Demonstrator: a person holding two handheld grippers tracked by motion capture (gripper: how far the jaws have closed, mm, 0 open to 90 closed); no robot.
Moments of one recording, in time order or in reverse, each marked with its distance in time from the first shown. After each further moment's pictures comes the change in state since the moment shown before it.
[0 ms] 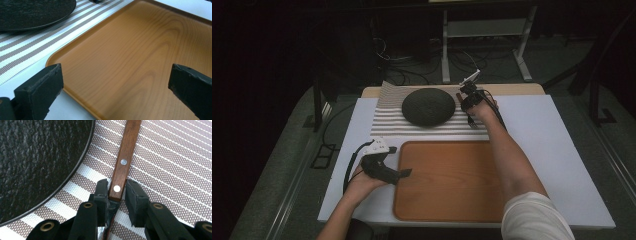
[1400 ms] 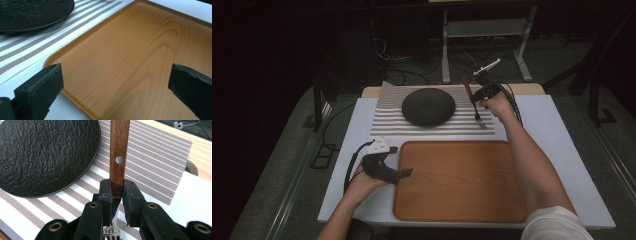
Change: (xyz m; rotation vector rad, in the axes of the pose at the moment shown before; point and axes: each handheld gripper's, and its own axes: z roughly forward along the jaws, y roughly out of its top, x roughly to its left) left arm -0.001 0.001 0.002 -0.007 -0.012 -0.004; right arm -0.021 -0.013 -0.075 -0.110 0.097 0.030
